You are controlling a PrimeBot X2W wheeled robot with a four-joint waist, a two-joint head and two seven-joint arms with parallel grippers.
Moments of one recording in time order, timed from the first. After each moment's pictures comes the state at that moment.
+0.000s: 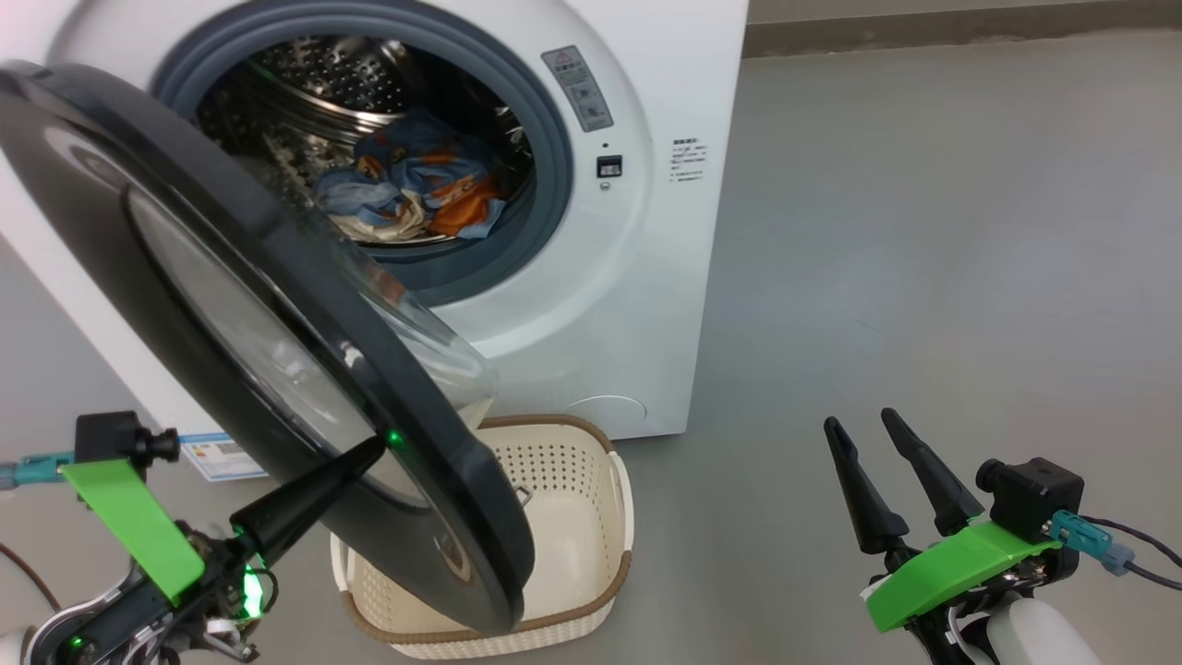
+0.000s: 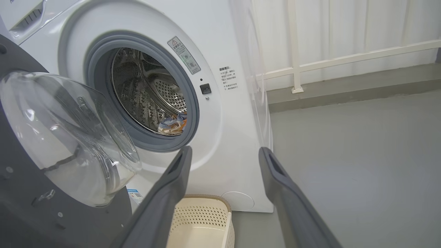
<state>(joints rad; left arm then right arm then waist) -0.22 0.07 0.19 0.03 -1.45 -0.10 1.02 -0.21 -0.18 0.26 0.38 0.52 0.13 -0.25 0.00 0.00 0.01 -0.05</state>
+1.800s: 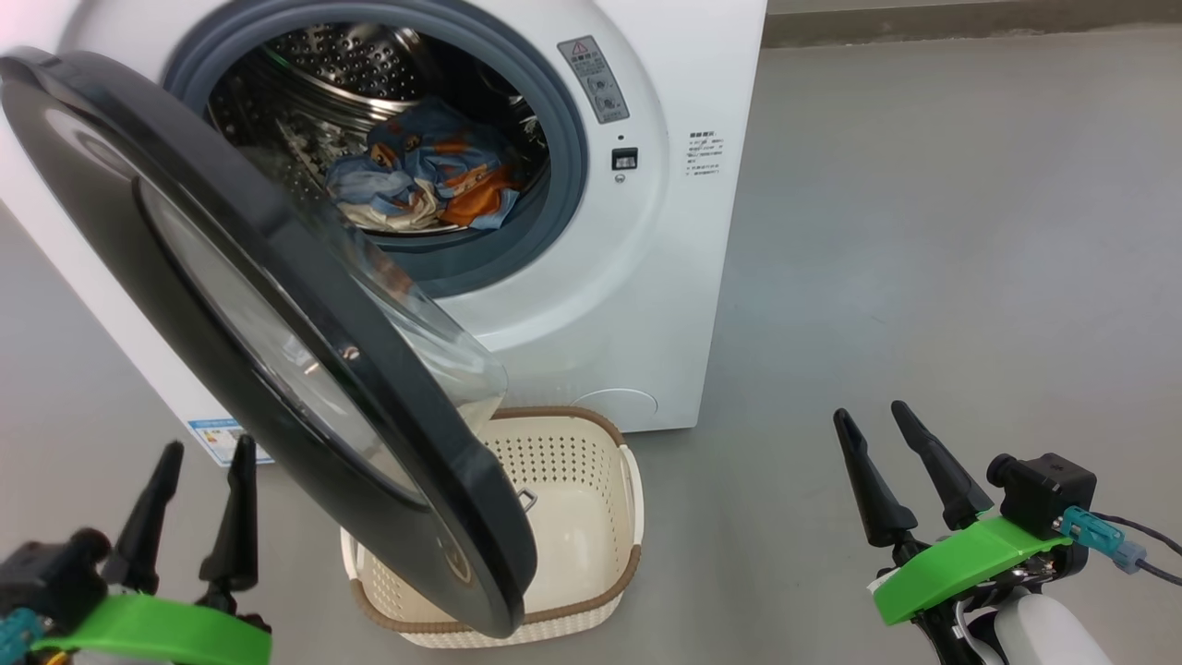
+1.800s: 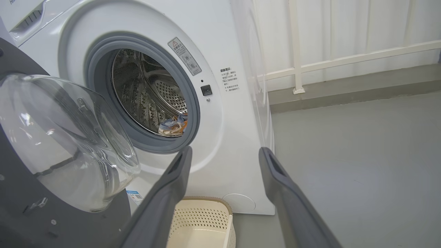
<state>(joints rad) -0.08 0.26 -0.08 0.06 -0.57 -0.13 -0.19 -0.21 -0.18 0.24 0.37 0.52 0.13 -0.25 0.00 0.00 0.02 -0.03</state>
